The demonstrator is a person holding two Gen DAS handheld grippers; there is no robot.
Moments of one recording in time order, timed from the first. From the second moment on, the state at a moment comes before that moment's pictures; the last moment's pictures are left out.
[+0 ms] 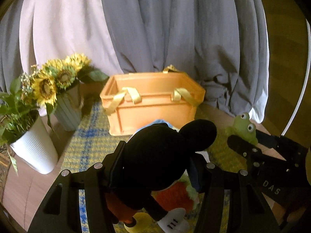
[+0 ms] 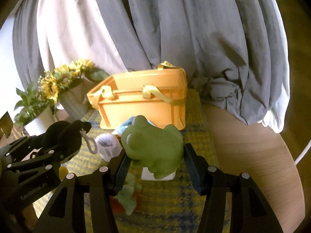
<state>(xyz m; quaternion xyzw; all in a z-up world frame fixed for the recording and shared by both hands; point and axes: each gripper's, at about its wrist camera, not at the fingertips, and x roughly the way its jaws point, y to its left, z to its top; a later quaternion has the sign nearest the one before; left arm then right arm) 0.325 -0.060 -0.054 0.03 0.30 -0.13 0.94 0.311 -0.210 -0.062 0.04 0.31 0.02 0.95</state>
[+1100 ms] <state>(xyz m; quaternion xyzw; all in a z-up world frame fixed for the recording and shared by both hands) 0.372 -0.024 0.019 0.02 0.17 -0.17 0.97 0.336 -0.163 0.009 0.03 0.19 -0.01 0.98</state>
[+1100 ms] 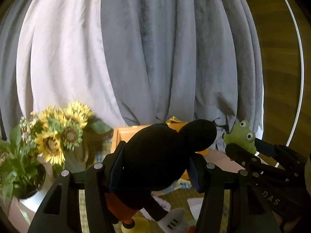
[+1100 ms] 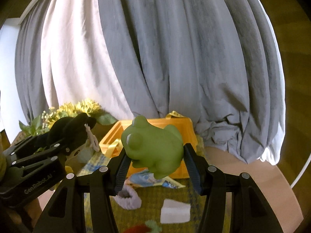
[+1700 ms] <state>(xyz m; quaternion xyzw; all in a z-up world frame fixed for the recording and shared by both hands) 0.440 -0.027 0.041 0.04 0.13 -0.18 0.97 0.405 -0.166 0.034 0.03 0.15 -0.01 0.99</state>
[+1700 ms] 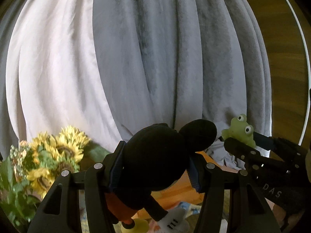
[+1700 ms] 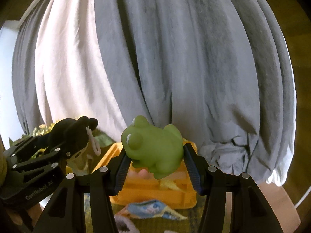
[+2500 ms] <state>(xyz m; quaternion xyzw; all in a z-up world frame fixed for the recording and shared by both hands) 0.567 -0.069 0.010 0.07 0.20 -0.20 0.96 0.535 -0.197 0.001 0.03 0.24 -0.02 0.97</state>
